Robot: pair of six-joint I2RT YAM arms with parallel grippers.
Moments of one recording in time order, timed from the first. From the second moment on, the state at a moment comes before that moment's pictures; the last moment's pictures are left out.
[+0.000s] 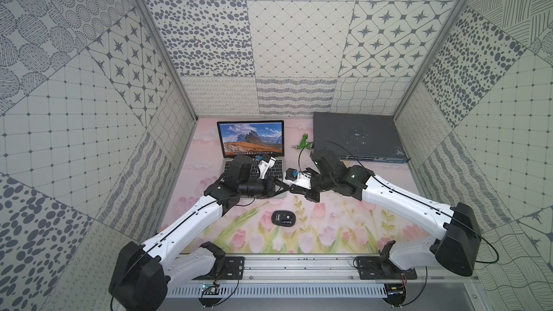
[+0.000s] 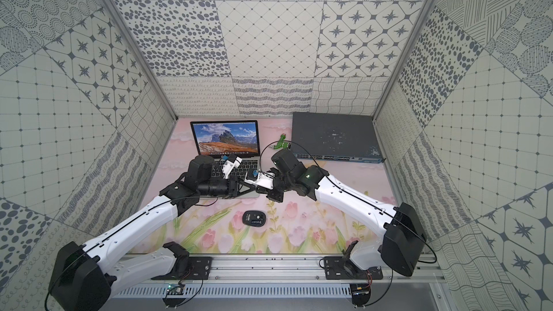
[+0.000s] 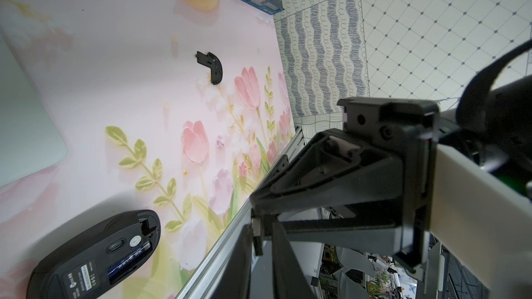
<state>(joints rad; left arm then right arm) -0.41 1.12 0.74 -0.25 0.77 -0.76 0.86 1.39 1.13 -0.53 -0.38 -0.53</state>
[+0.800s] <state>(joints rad) -0.42 1.07 0.59 0.31 0.94 -1.00 0.84 0.86 0.73 -0.02 -0.57 -0.51</state>
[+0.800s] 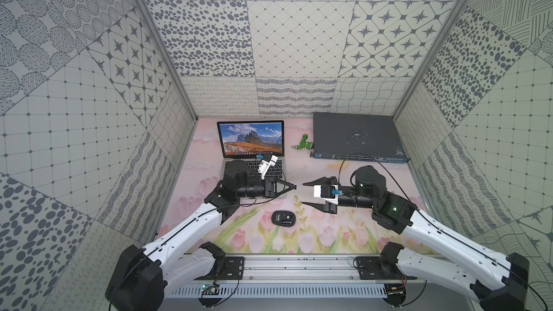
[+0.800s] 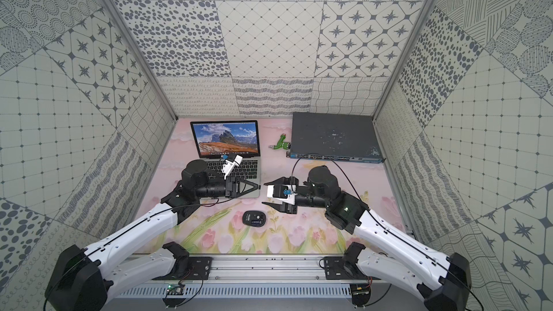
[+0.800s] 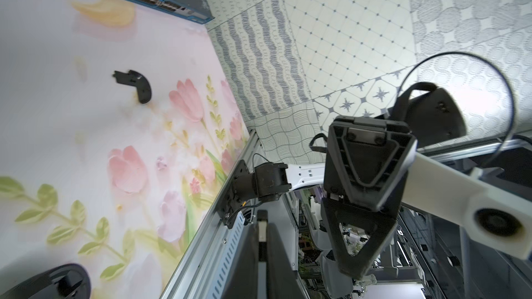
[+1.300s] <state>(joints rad) -0.44 1.04 0.55 1.02 1.01 -1.41 0.84 0.98 0.63 0.57 -0.65 -0.39</state>
